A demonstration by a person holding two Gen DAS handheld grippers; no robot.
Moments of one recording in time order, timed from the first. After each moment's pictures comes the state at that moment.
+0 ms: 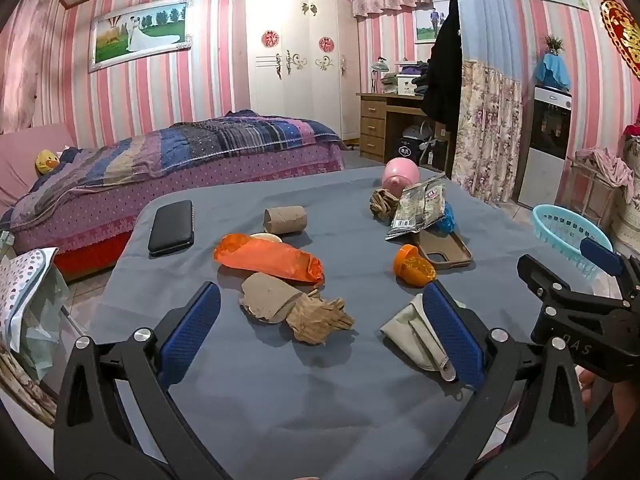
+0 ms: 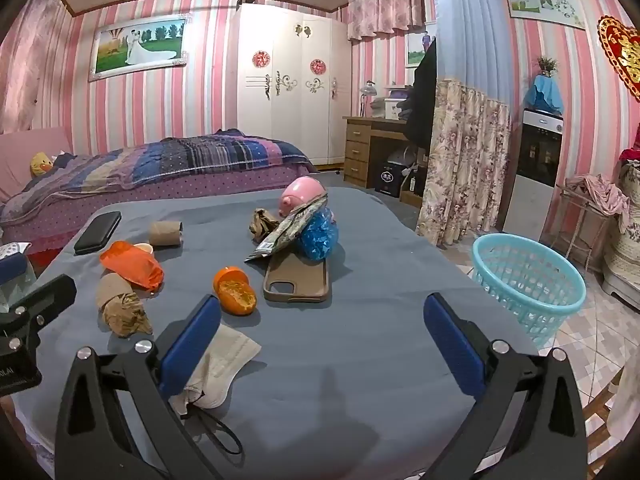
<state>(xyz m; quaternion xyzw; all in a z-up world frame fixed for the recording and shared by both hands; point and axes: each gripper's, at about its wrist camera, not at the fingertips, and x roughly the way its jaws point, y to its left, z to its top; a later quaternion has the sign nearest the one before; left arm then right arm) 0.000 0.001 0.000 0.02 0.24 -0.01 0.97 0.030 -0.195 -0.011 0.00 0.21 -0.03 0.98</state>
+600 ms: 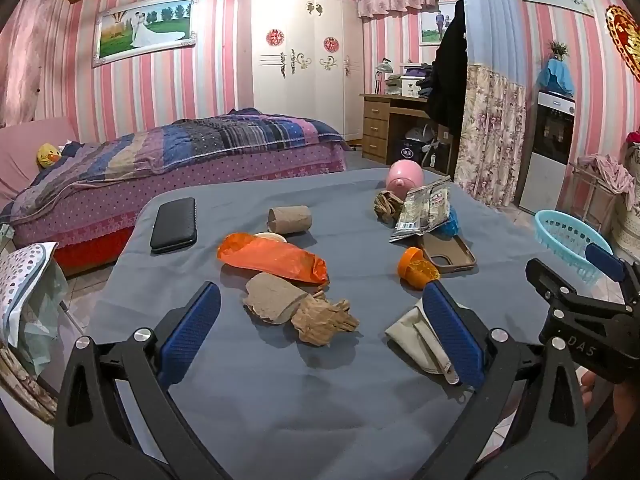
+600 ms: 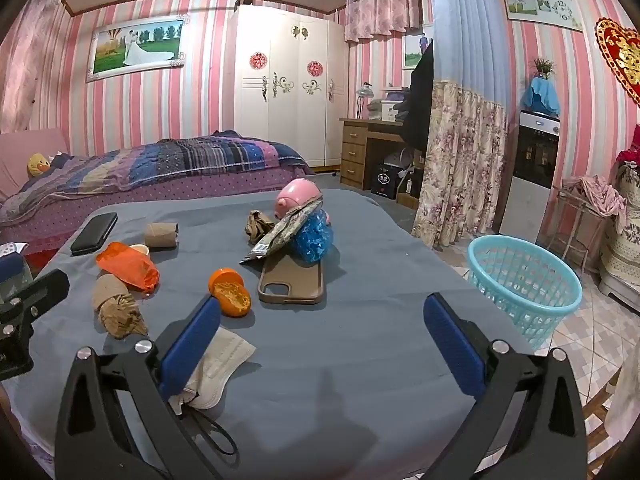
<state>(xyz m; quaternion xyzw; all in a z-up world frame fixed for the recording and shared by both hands) 0.004 0.012 0.000 0.01 0.24 -0.01 0.97 0.028 -0.197 -0.010 0.00 0.20 -0.04 0.98</state>
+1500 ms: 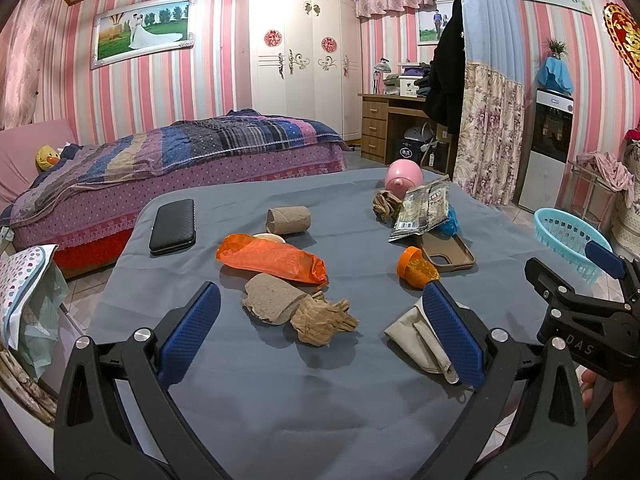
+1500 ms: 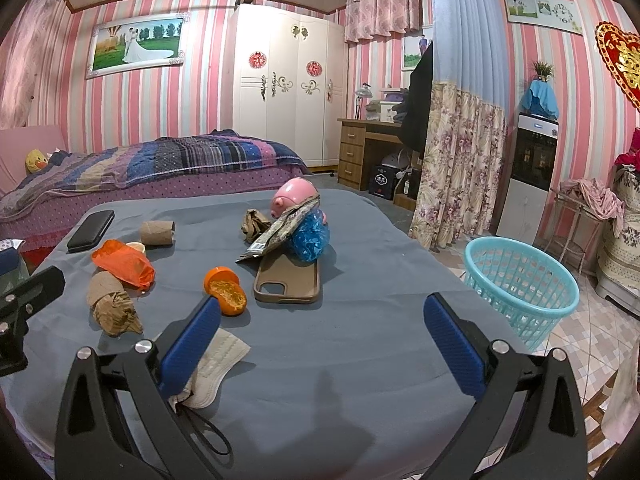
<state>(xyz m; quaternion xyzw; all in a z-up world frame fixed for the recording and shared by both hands) 0.004 0.010 0.000 0.01 0.24 -0.01 0.97 0.032 -0.202 -0.011 -0.01 0.20 -0.04 0.98</state>
